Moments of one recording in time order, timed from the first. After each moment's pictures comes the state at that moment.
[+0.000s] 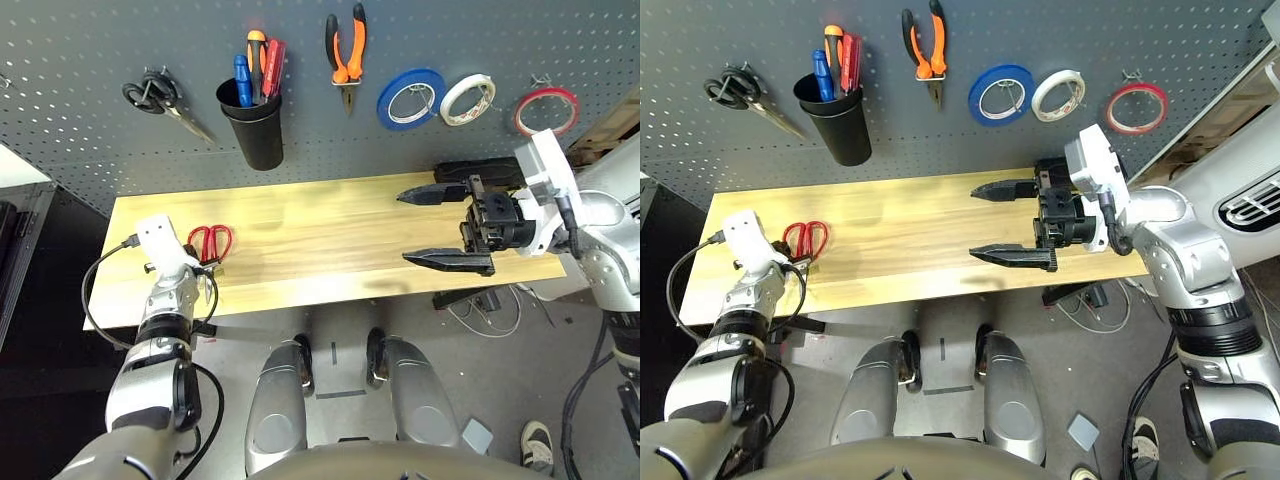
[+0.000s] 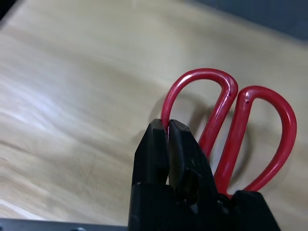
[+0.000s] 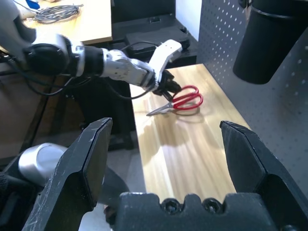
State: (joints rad) left arm -0.41 0.33 0.37 0.60 -0.21 0.27 0.09; right arm -0.46 -0.67 0.03 -0.14 0.62 0.36 1.29
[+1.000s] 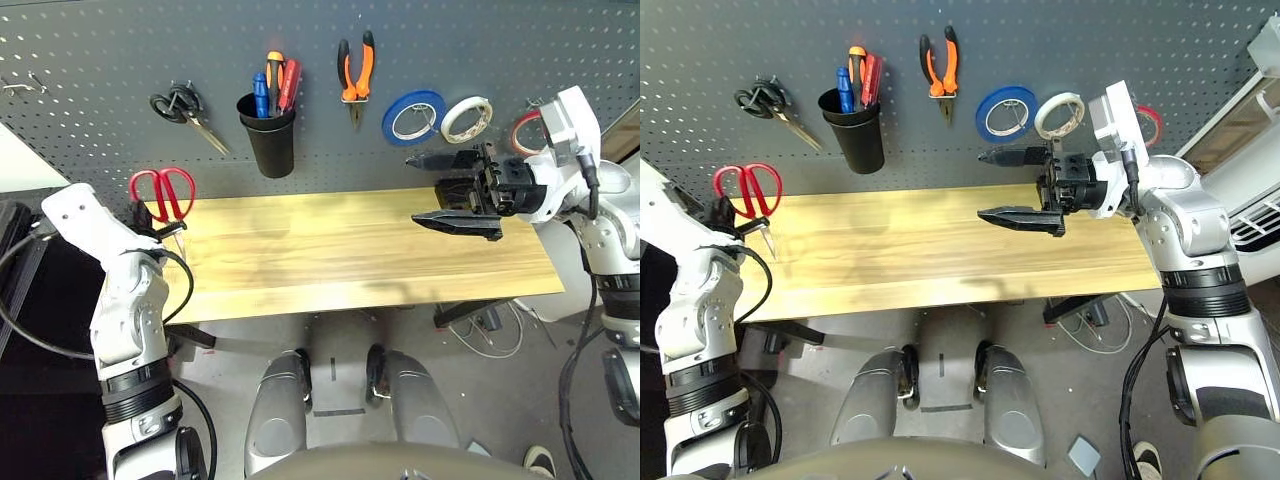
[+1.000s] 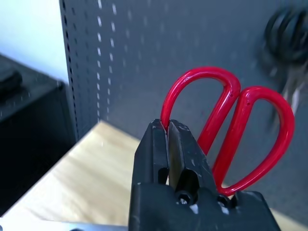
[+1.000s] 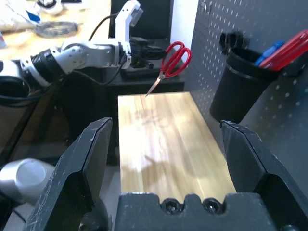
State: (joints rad) left arm -0.21 0.25 0.47 -0.28 -0.27 0.47 0.18; right arm -0.59 -0.66 -0.06 0.04 0.66 0.34 1.38
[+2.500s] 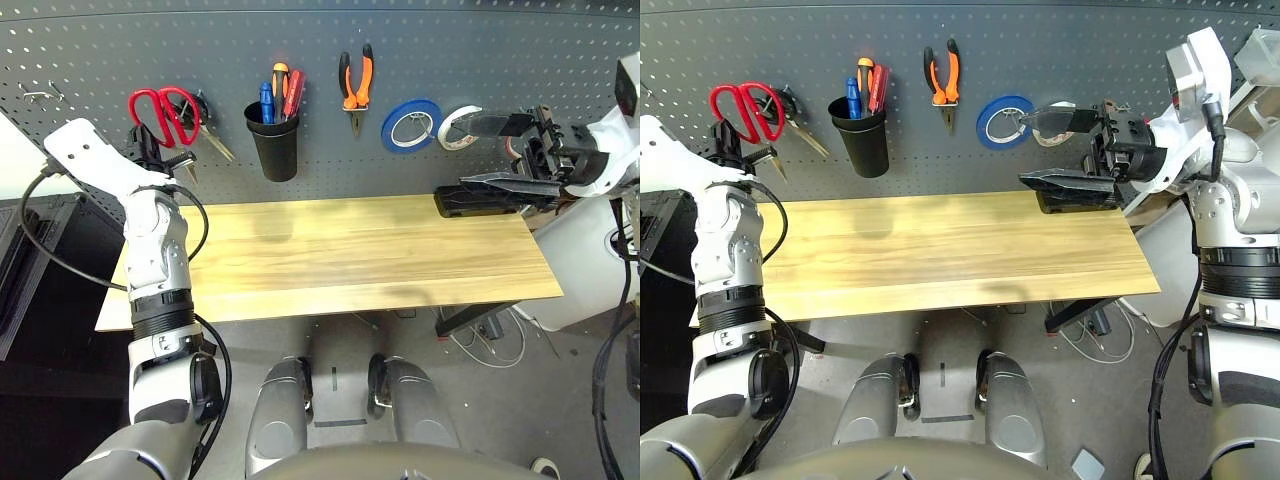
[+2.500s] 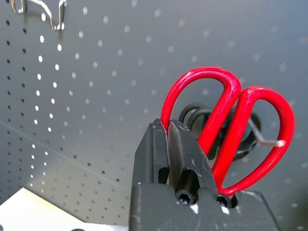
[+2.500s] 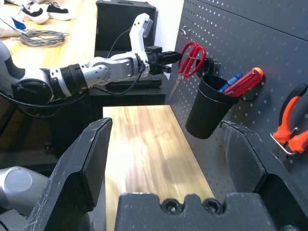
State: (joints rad) left arm -0.58 0.26 0.41 0.27 -0.23 0.09 0.13; right arm -0.64 -0.73 -0.15 0.10 0.69 0.38 1.41
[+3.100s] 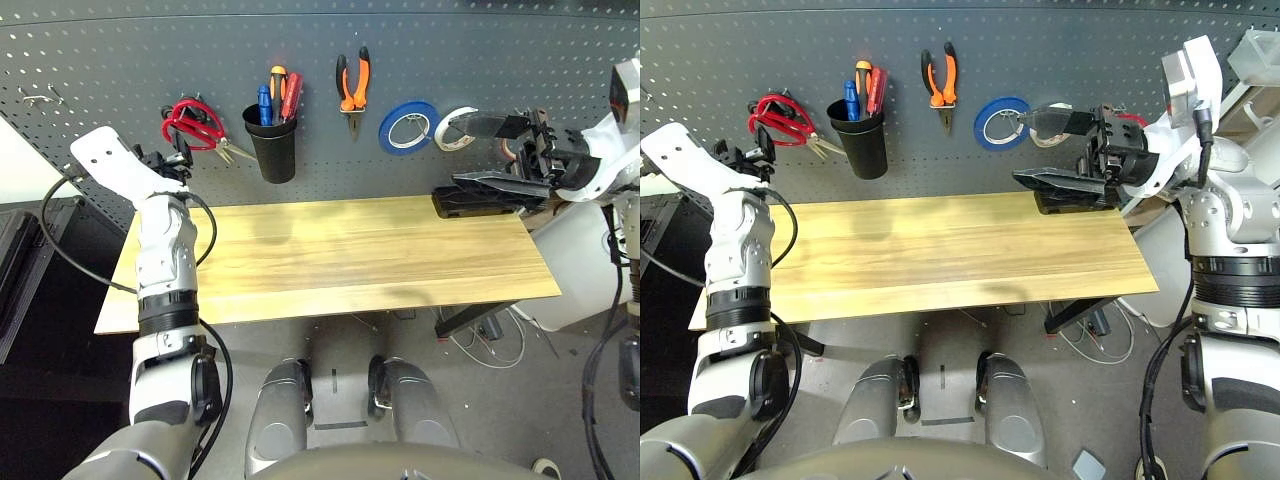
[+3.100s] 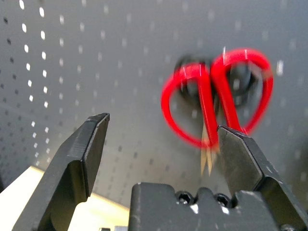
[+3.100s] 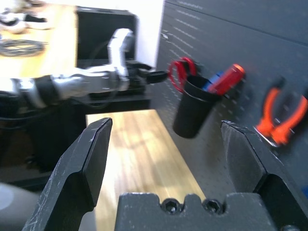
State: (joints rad) left arm -0.44 0.27 0.34 0.16 -0.22 0.19 0.11; right arm -0.61 -0.66 -0.15 0.13 0.64 0.33 1.33
